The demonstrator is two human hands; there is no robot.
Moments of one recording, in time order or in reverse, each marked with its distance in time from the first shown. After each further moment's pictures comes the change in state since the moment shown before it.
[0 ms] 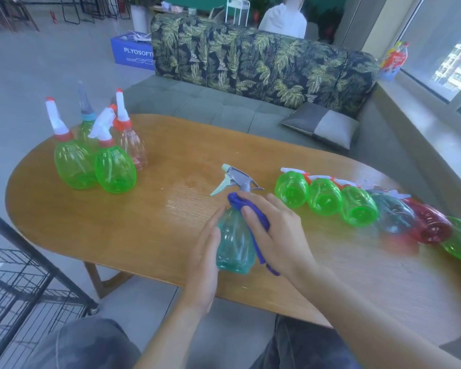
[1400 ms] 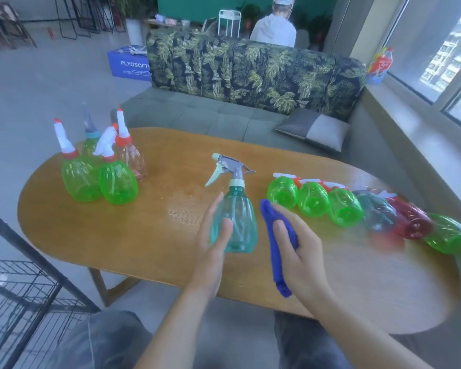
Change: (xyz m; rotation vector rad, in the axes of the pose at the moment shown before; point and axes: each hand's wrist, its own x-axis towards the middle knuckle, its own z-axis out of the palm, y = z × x) left_hand 0.006 0.030 0.021 0.019 -0.008 0.023; right_hand -0.042 -0.013 -0.036 0.414 0.165 0.282
